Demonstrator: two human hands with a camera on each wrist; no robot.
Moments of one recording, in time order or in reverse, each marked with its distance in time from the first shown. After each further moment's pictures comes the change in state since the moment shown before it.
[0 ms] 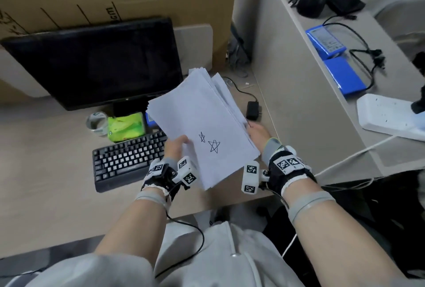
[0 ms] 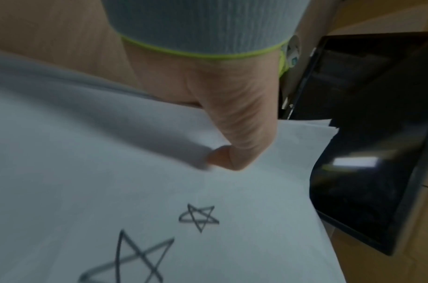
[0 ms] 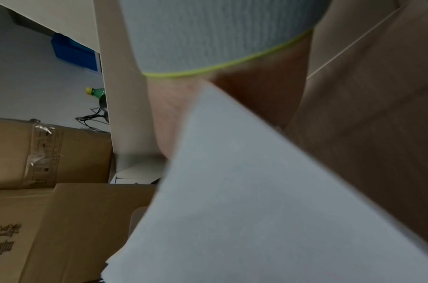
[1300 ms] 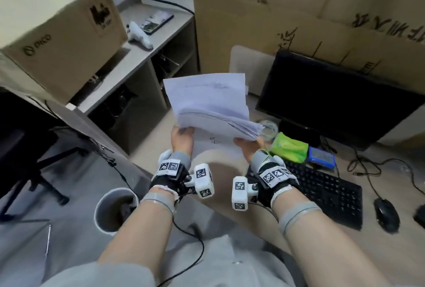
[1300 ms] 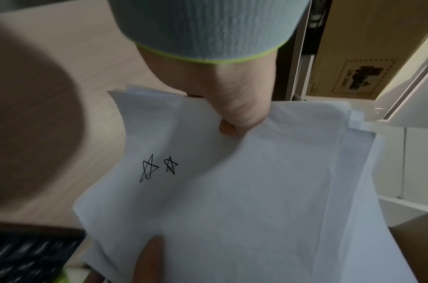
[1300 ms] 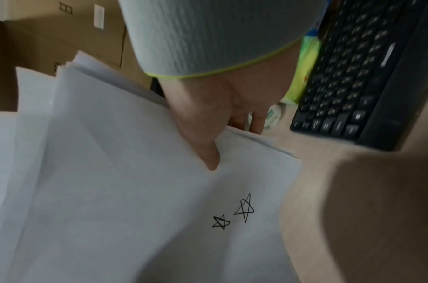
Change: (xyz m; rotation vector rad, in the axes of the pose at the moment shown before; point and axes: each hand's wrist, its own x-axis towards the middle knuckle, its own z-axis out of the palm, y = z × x) left_hand -0.019 0.000 -0.489 -0.469 0.647 0.287; right_hand -0.155 -0.031 0.520 -0.354 -0.288 -0.403
